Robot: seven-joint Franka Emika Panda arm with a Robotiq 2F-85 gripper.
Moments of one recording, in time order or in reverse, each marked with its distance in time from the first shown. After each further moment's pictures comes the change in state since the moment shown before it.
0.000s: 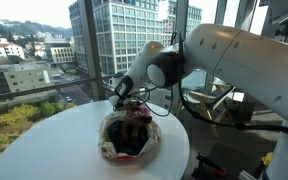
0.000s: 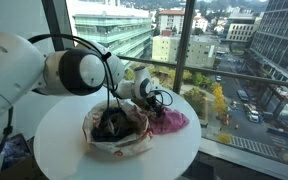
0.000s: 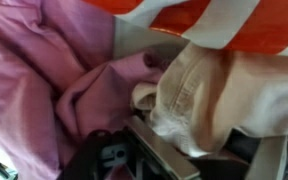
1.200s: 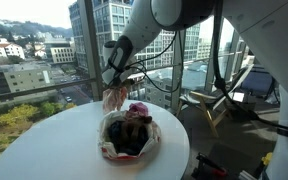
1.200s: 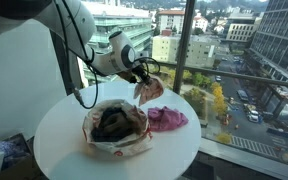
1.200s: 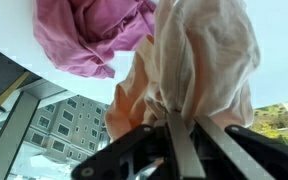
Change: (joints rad) arm 0.294 -0.508 -0.189 -0.535 -0.121 0.273 0.147
